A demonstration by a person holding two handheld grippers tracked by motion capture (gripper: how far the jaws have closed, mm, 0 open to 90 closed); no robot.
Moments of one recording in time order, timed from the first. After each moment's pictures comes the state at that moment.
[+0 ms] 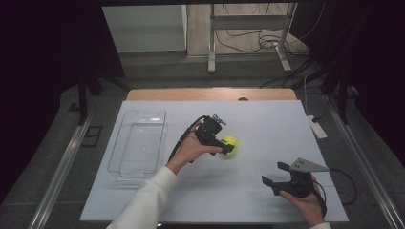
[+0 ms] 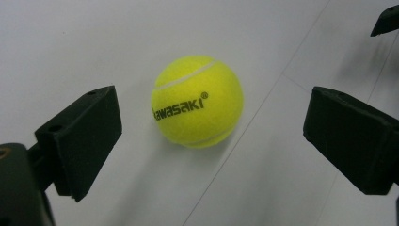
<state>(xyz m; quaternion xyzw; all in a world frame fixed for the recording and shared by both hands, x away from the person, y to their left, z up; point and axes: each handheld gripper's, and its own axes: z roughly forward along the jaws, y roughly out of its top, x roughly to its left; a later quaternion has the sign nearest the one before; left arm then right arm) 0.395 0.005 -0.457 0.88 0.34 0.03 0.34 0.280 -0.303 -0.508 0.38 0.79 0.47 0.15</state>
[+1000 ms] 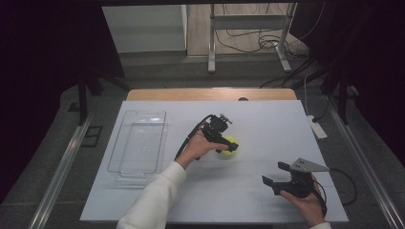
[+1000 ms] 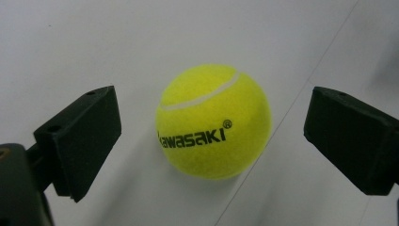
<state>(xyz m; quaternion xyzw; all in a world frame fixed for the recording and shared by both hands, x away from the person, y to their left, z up) 0.418 -0.016 -0.476 0.88 0.35 0.02 0.31 0.280 -0.304 -0.508 0.38 0.79 0.47 0.15</state>
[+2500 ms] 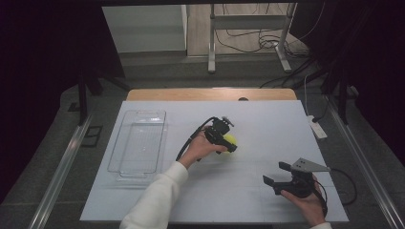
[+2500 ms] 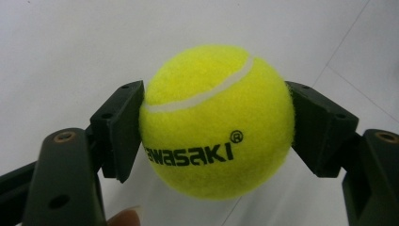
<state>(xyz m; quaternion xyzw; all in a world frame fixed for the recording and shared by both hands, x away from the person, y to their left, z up) 0.419 -0.020 -0.483 0.89 0.35 0.02 0.28 0.280 -0.307 -0.508 0.38 0.78 0.47 0.15</state>
